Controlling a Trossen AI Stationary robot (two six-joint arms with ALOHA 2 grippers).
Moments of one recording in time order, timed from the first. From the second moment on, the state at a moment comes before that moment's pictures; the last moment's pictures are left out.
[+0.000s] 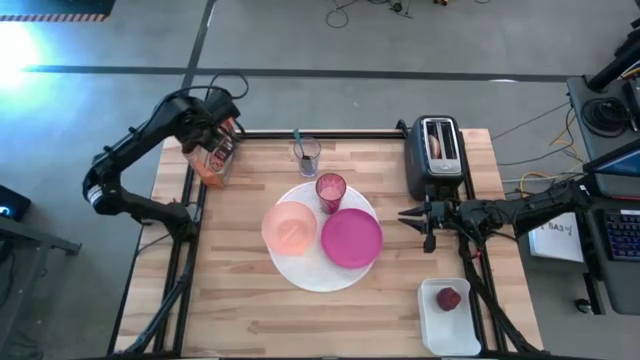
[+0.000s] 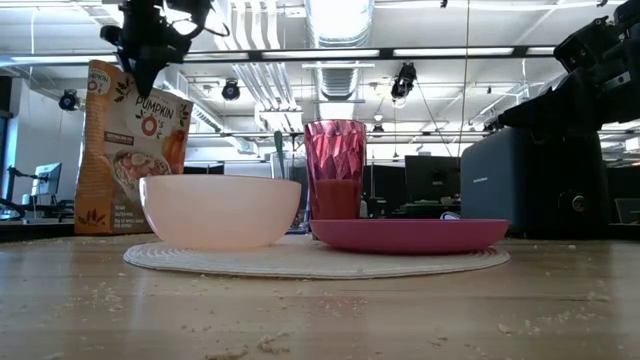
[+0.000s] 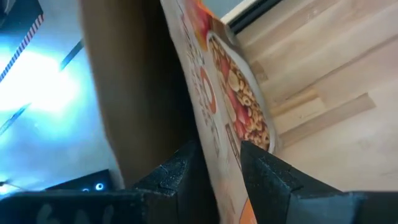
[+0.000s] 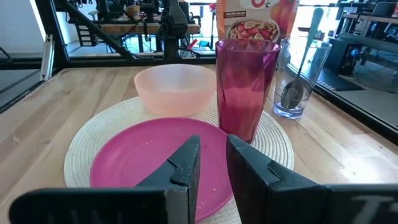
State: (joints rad) left arm 0.69 1.32 1.49 -1.57 -0.52 -0.25; right arm 0.20 0.31 0.01 0.12 0.30 0.03
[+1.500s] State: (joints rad) left arm 0.58 1.27 1.41 -1.41 -0.19 -0.02; right arm 0.20 0.31 0.01 0.12 0.30 0.03
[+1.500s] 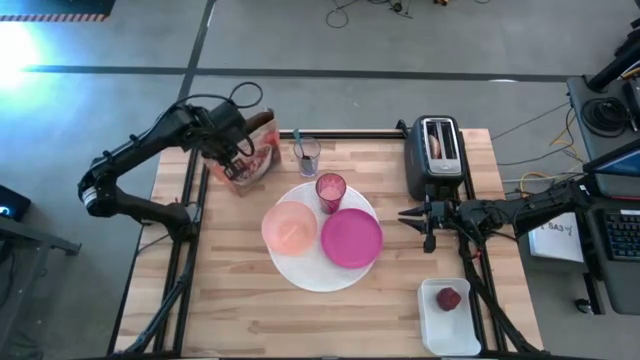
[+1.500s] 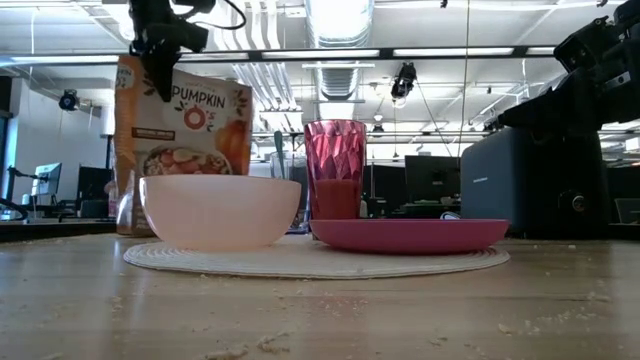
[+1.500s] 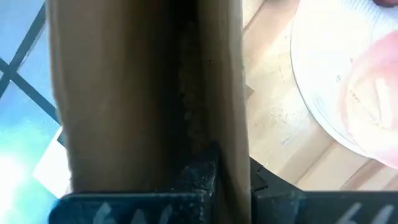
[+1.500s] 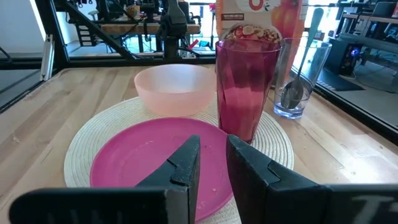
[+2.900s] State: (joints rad) left arm 0.31 1.12 1.74 -1.57 -0.15 -0.33; right arm 0.20 0.31 0.01 0.12 0.30 0.03
